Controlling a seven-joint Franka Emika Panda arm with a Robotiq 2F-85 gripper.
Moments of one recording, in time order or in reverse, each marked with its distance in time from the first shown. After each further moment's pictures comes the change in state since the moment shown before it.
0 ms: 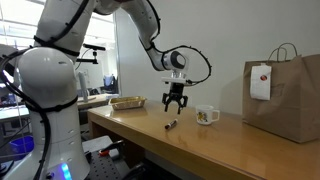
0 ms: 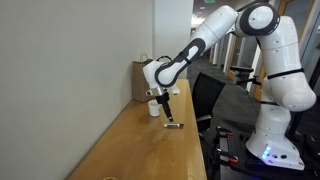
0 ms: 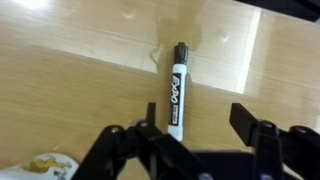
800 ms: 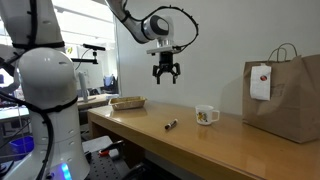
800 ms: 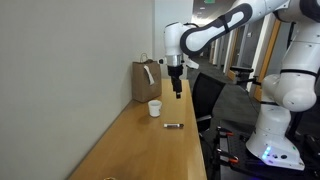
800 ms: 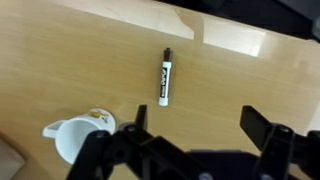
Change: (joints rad) arm 0.004 -0.510 0.020 -0.242 0.016 0.012 -0.003
